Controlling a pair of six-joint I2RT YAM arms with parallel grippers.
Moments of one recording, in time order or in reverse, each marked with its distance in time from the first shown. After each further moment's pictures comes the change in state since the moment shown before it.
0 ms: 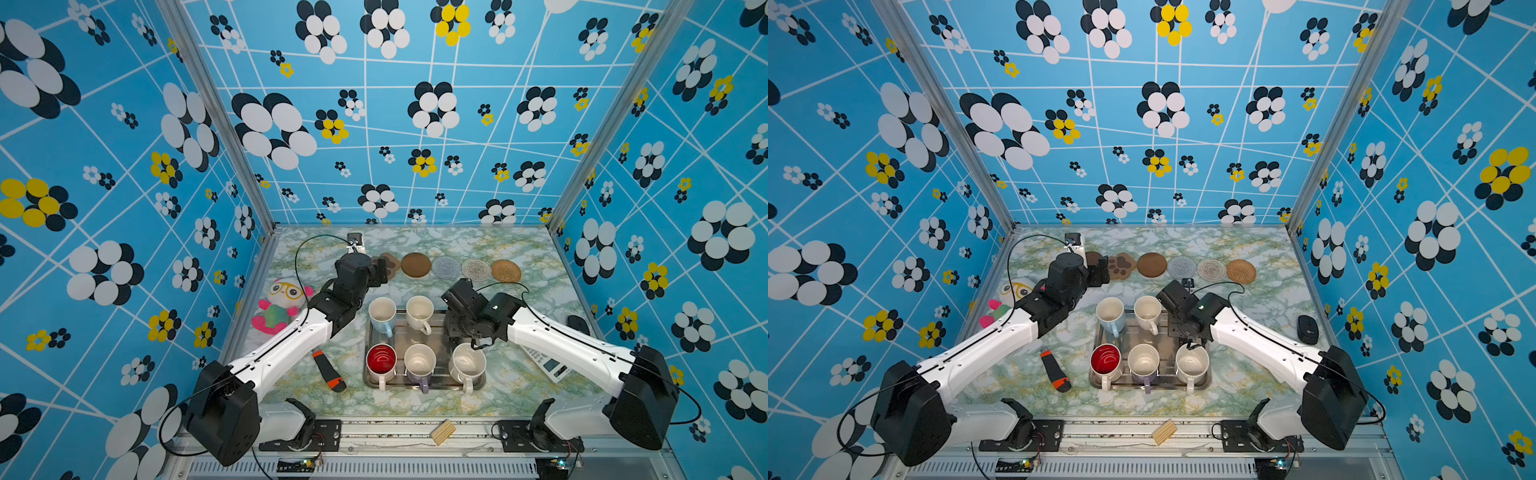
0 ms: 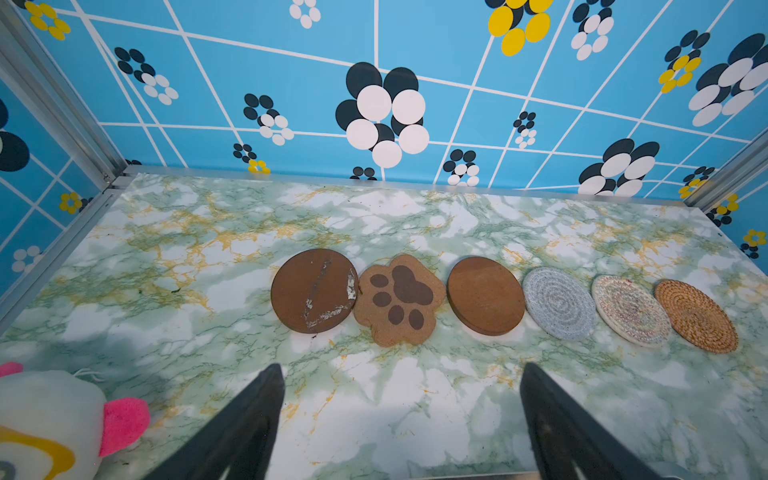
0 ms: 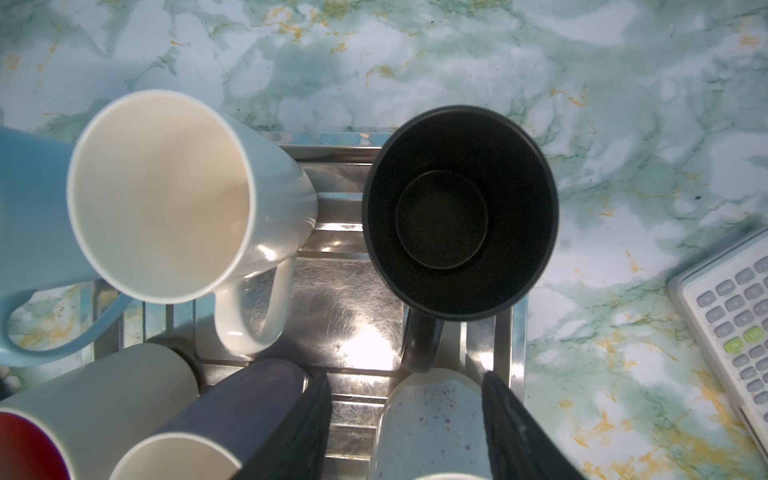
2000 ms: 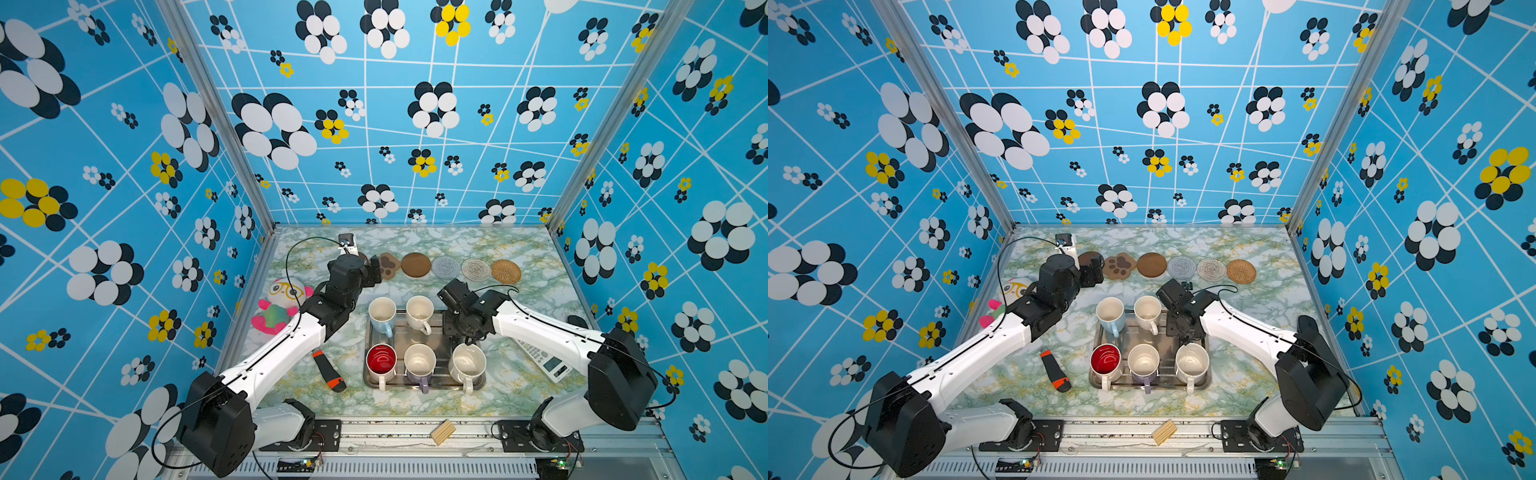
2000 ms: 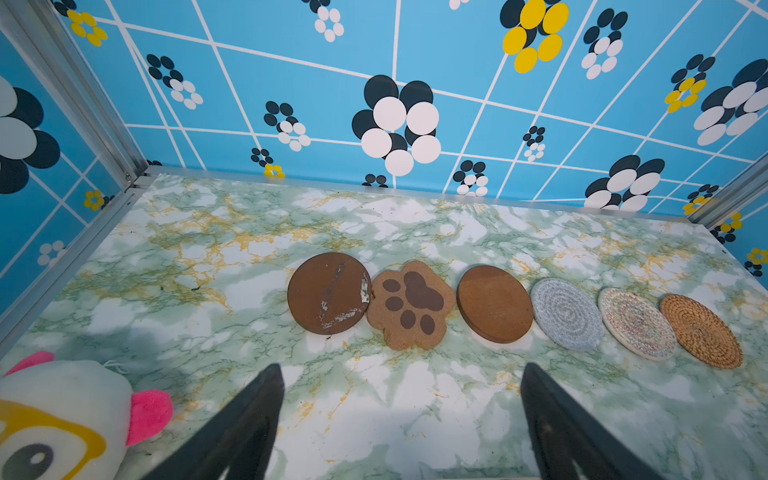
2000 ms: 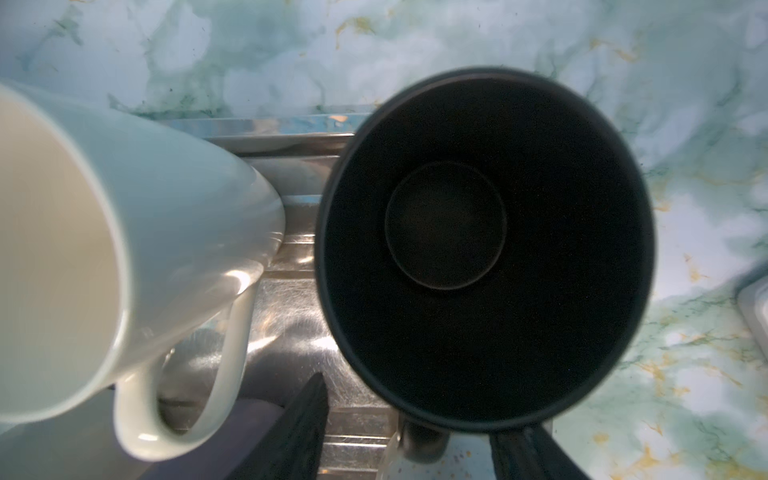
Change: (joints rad) left arm 0.034 -0.056 -0.034 0.002 0.011 -0.005; right arm -0.058 0.124 -0.023 0.075 -0.066 0.000
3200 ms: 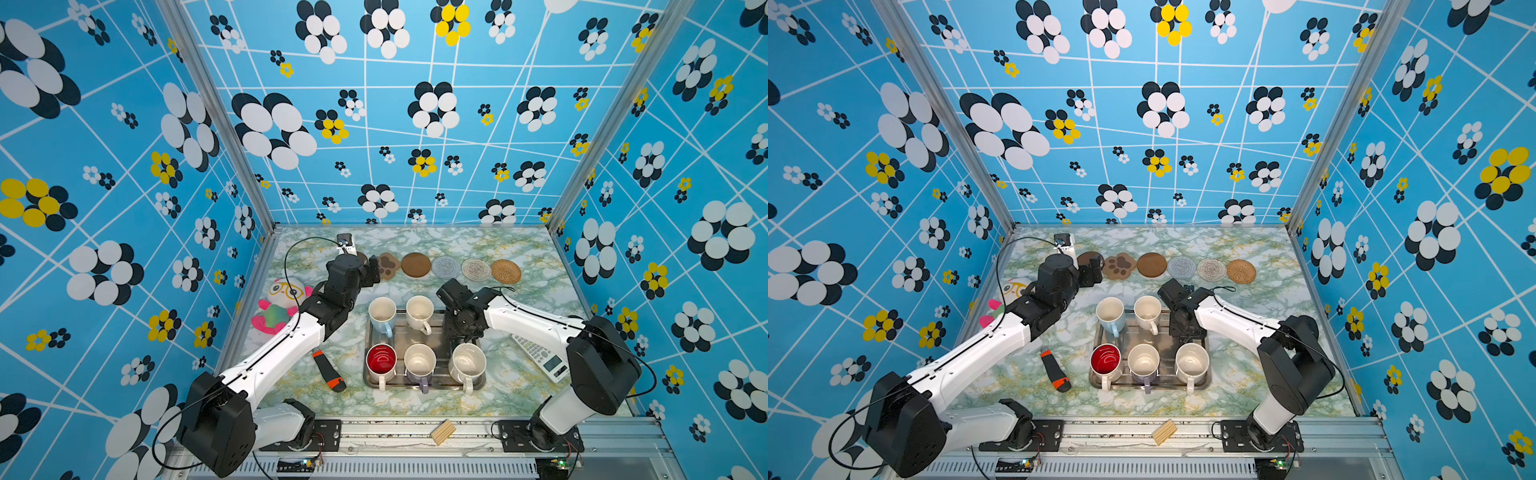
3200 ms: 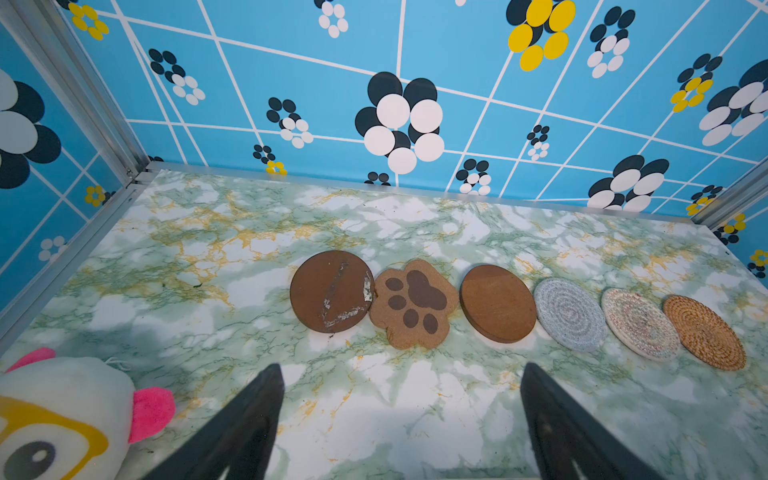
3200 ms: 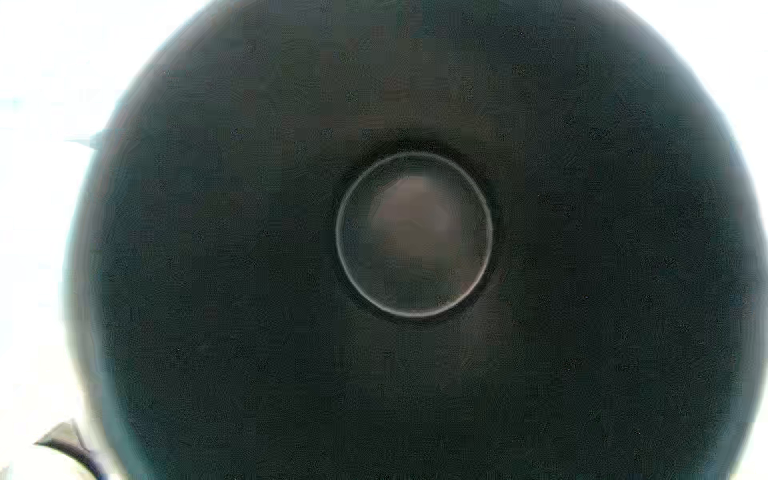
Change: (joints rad) left arm 0.015 0.000 -0.005 0.000 0.011 -0.002; right arm -0.045 0.100 0.003 0.000 -0.019 -0.009
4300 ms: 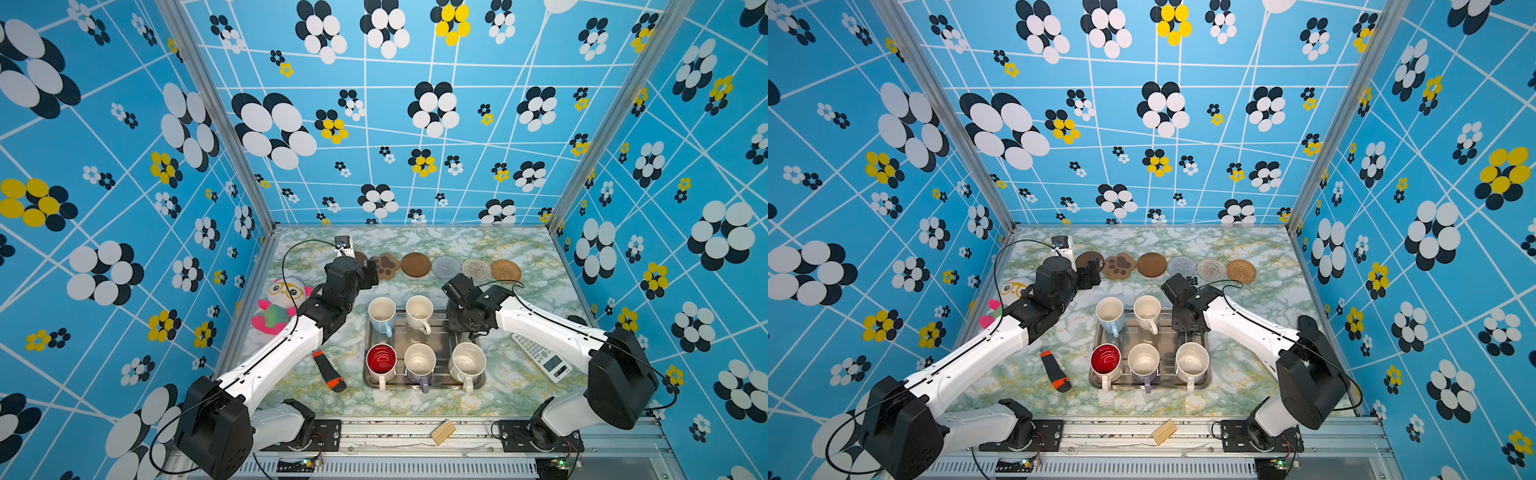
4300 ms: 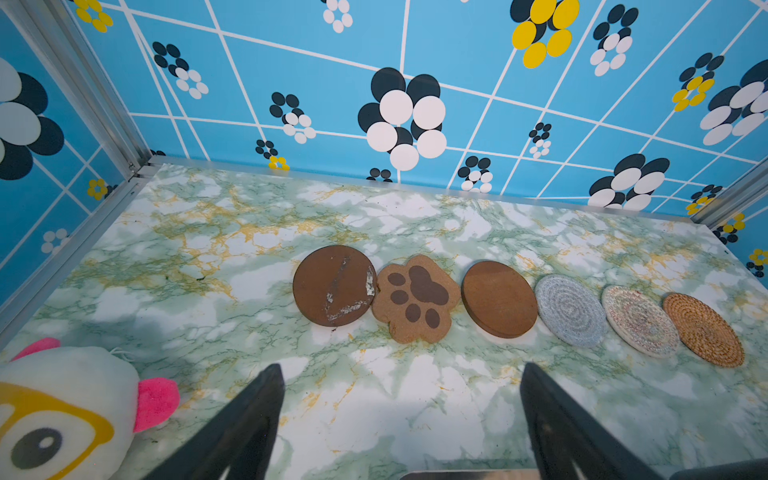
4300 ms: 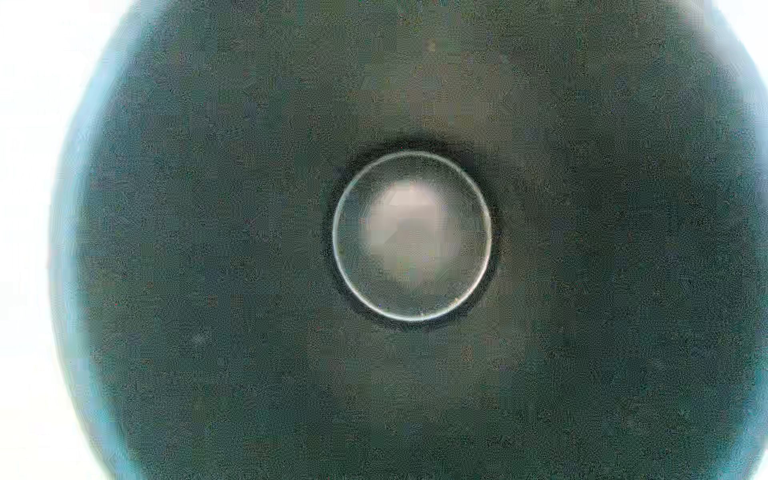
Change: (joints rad) left arm 0.005 -0.024 -0.026 0.000 0.003 -0.008; right arm -0.003 -0.123 0.018 -0.018 0.078 -0.040
